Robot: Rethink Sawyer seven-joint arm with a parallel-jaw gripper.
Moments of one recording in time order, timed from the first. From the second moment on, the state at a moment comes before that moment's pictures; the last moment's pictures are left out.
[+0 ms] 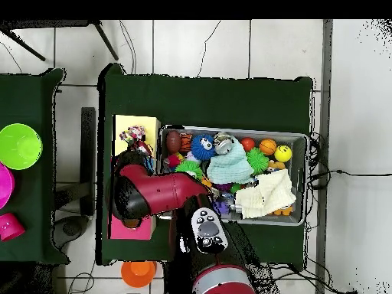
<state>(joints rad) -0.14 -0.68 0.22 1.82 -0.18 -0.13 1.21</state>
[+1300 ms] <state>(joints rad) -0.06 -0.49 0.16 1.52 -0.18 0.21 1.21</state>
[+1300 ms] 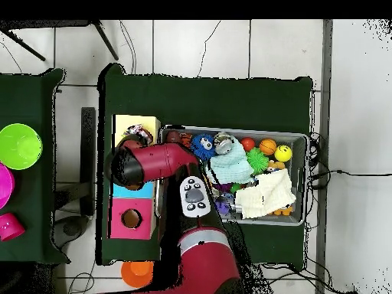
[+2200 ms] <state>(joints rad) 0.02 -0.43 0.10 1.26 -0.26 0.73 1.21</state>
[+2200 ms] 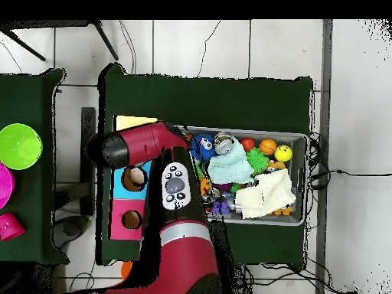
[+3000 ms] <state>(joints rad) 0.00 -0.40 0.14 1.21 -0.28 0.82 1.21</state>
